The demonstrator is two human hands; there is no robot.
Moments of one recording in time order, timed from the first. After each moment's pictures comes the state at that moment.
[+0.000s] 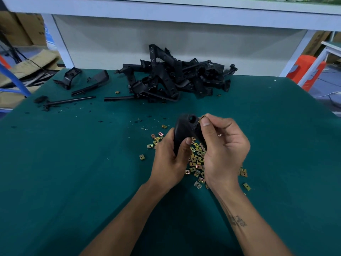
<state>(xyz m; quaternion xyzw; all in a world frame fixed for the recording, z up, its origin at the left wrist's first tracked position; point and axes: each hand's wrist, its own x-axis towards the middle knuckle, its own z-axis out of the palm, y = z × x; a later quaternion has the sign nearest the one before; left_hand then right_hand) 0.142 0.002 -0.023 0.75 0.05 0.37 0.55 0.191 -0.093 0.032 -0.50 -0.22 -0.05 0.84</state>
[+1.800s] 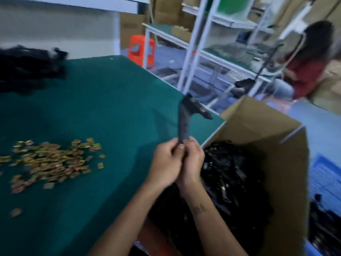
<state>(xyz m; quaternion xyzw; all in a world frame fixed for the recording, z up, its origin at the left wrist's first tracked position) 0.162 -0.287 -0.003 0.71 -0.13 -0.02 0.69 0.160 -0.360 -0.003 -0.56 0.16 -0.22 0.78</state>
